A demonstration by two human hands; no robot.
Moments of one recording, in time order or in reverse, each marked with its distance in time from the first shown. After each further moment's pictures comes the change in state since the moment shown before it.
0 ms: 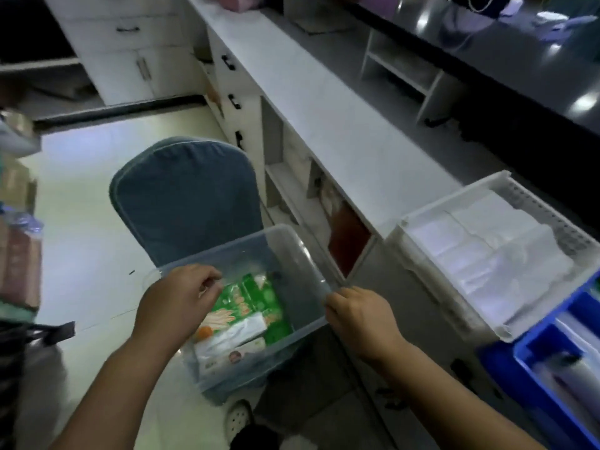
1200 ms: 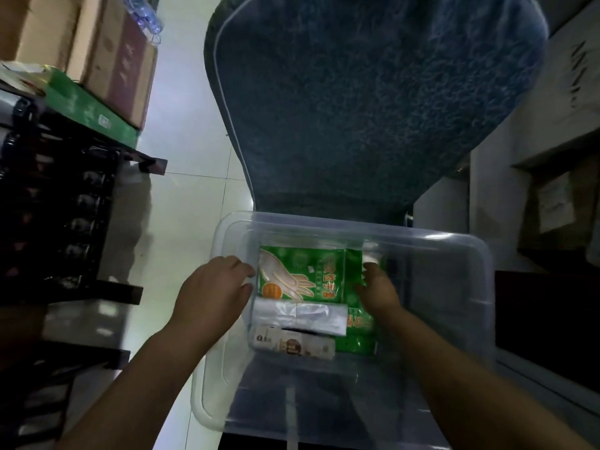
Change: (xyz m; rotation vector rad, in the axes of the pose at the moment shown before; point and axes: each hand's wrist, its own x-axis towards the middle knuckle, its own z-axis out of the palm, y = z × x) left_hand 0.100 -0.256 0.156 0.168 -0.267 -0.434; right_hand 0.278 -0.043 0.358 0.502 -0.844 0.476
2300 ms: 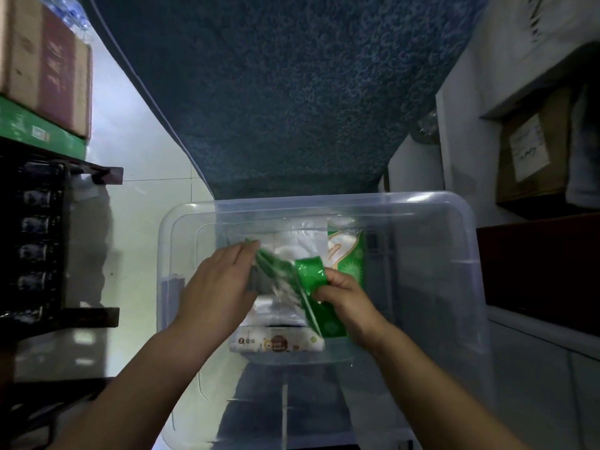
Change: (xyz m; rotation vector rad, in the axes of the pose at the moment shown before) left_hand 0.023 0.038 0.046 -0.014 -0.105 0.150; right_hand -0.051 0.000 0.023 0.898 -0.307 -0.098
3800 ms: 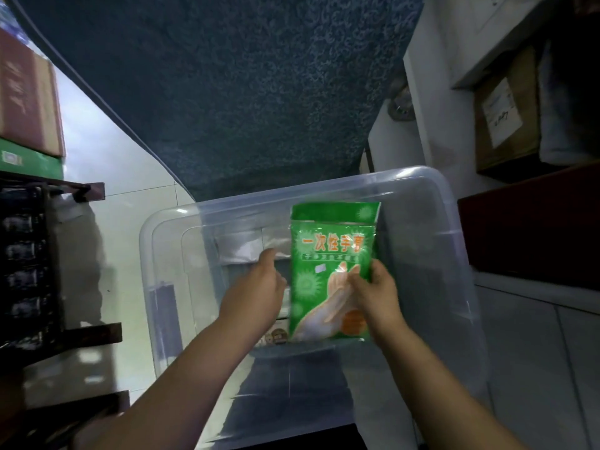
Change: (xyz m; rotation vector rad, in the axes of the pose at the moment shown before) left_hand 0.016 0.050 0.027 -0.229 -0.183 -0.160; right_hand -0.013 0.033 -0.041 -0.095 0.649 -0.091
